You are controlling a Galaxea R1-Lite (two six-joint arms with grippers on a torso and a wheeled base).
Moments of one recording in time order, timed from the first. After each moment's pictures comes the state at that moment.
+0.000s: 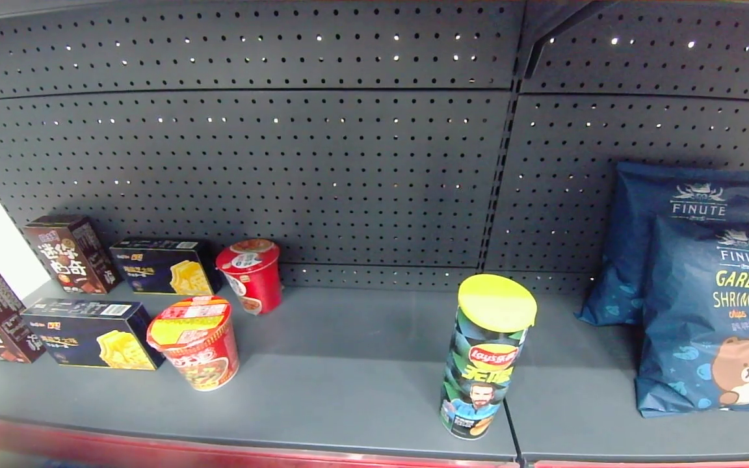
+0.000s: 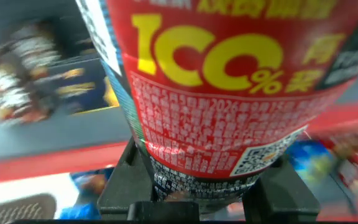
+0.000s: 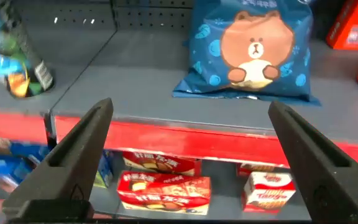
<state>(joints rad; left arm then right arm) -0.12 0.10 -0.23 0.12 -0.10 0.13 0.09 0.10 0.00 -0.08 0.00 -0.02</state>
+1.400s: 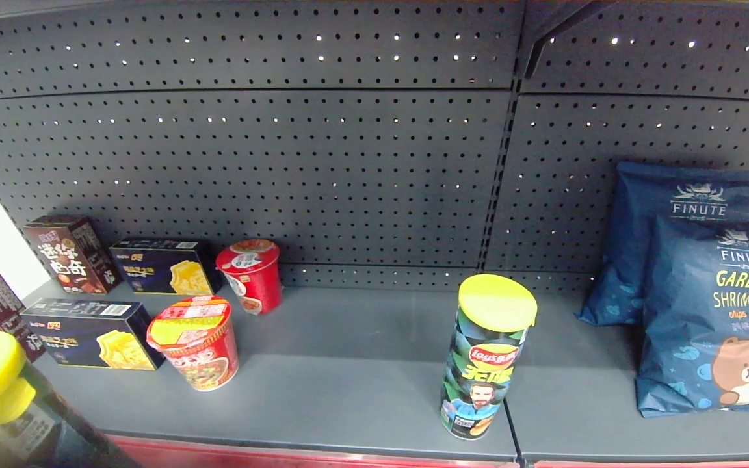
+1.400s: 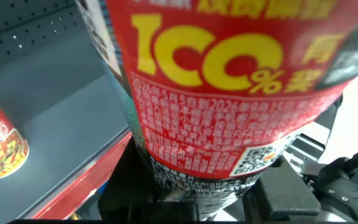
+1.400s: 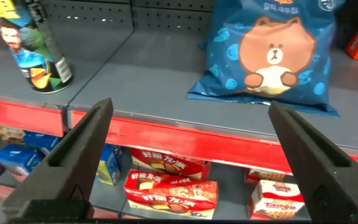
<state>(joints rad) -0.24 0.72 -0.45 0.02 -0.71 0.07 0.09 0.09 0.00 -0.07 0.07 -0.02</state>
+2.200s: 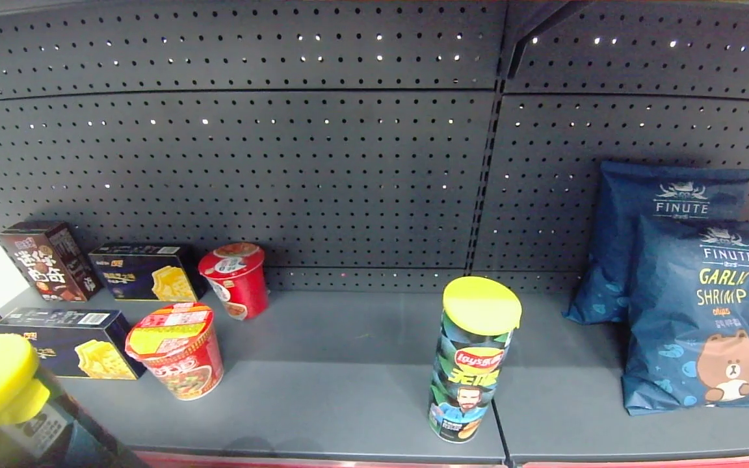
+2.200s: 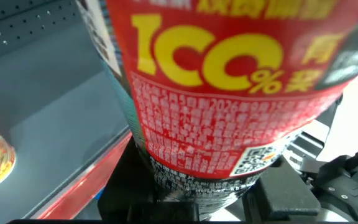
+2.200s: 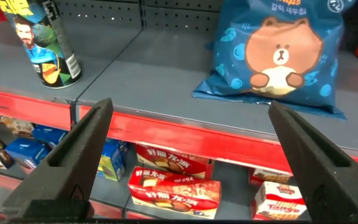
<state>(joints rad) -0.24 0.73 -0.43 -0.02 -0.71 0.06 0.09 0.09 0.00 -0.07 0.13 -0.02</state>
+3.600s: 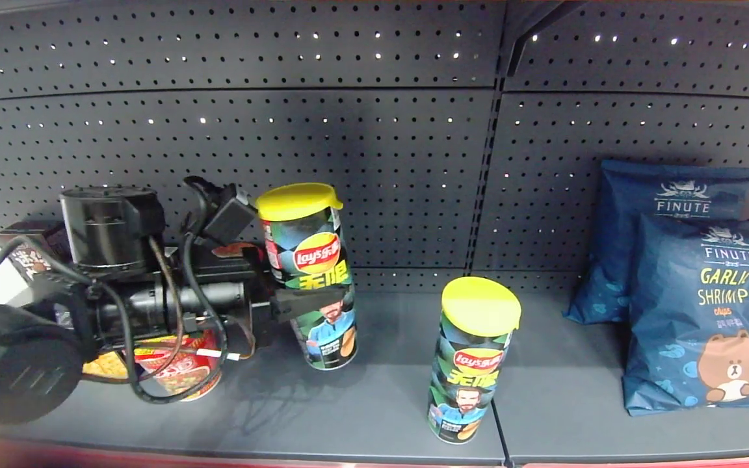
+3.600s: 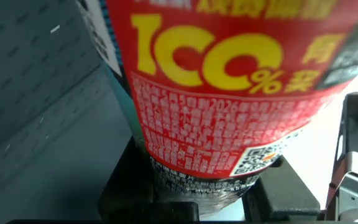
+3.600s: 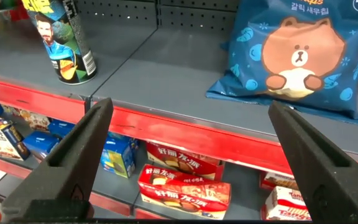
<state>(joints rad) -0.30 1.70 -0.78 -0.67 -0.80 0.12 0.09 0.09 0.00 -0.07 0.19 -0.02</state>
